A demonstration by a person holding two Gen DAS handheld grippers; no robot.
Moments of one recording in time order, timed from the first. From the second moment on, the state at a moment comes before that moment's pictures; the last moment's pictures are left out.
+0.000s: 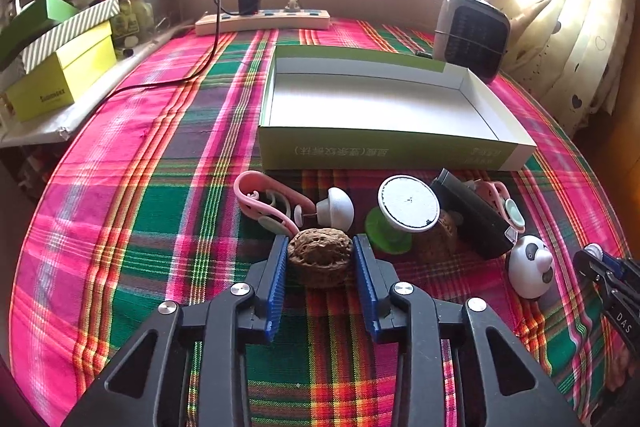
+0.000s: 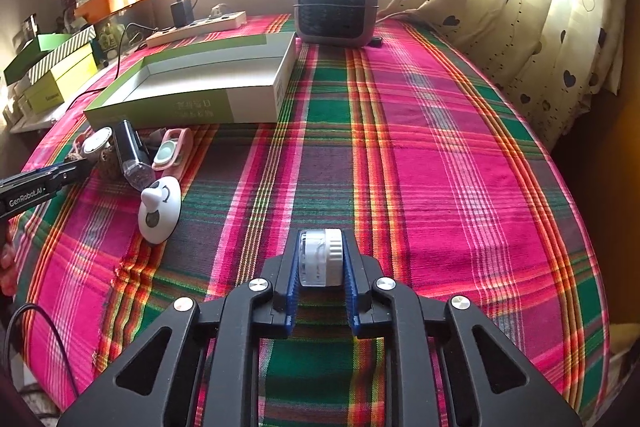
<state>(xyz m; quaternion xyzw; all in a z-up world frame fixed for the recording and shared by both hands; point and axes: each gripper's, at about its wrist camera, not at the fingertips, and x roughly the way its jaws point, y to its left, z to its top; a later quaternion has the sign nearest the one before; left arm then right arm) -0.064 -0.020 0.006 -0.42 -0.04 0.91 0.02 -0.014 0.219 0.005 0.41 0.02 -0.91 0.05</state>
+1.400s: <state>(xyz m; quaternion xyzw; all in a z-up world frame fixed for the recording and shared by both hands) -0.149 -0.038 0.051 -0.40 -0.03 0.91 0.05 -0.127 0.158 0.059 0.39 0.03 -0.91 0.13</state>
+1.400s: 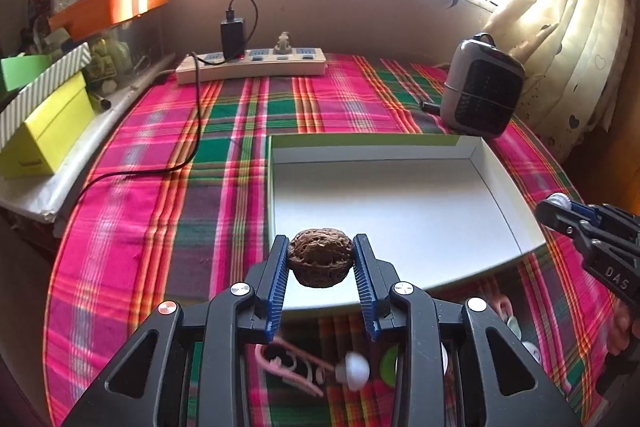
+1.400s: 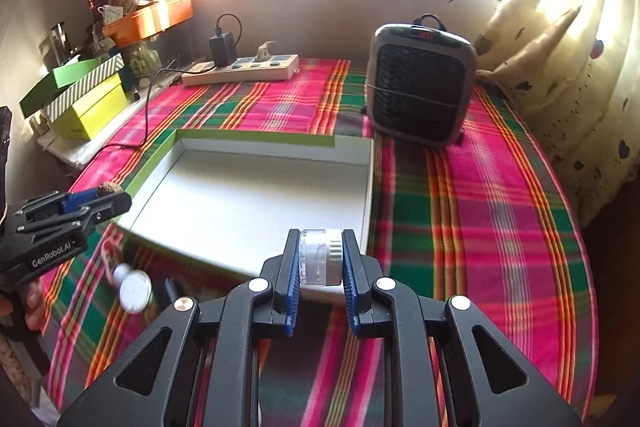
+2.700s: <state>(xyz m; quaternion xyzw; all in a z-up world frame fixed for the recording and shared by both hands) -0.234 -0.008 0.014 -0.43 0.05 0.90 0.04 -0.231 0.125 0.011 0.45 0.09 -0.88 0.11</state>
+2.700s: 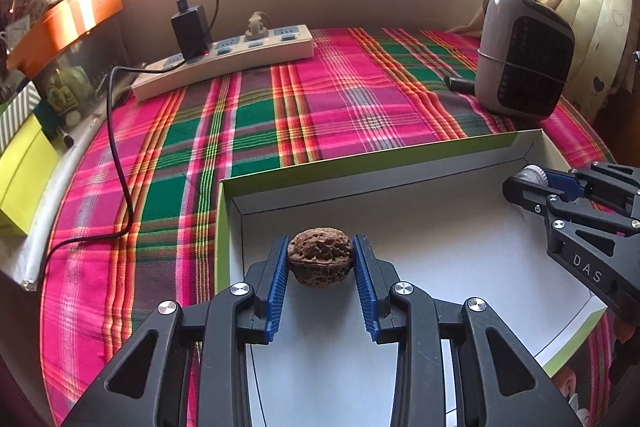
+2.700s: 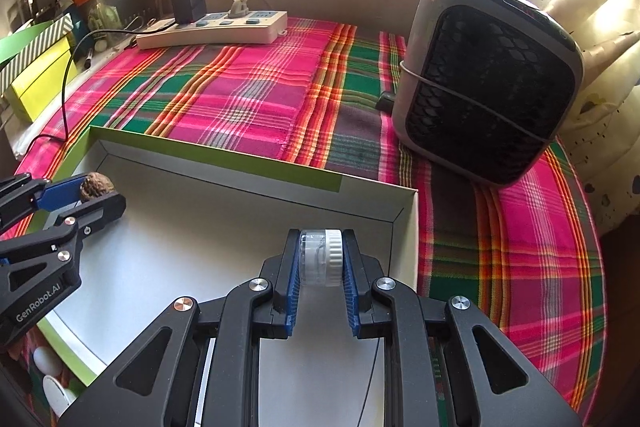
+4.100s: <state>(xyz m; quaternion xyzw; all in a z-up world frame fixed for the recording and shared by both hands) -0.192 -0.011 0.042 -0.40 0.02 0.91 0.04 -0.198 0.127 0.031 0.42 0.06 -0.90 0.11</state>
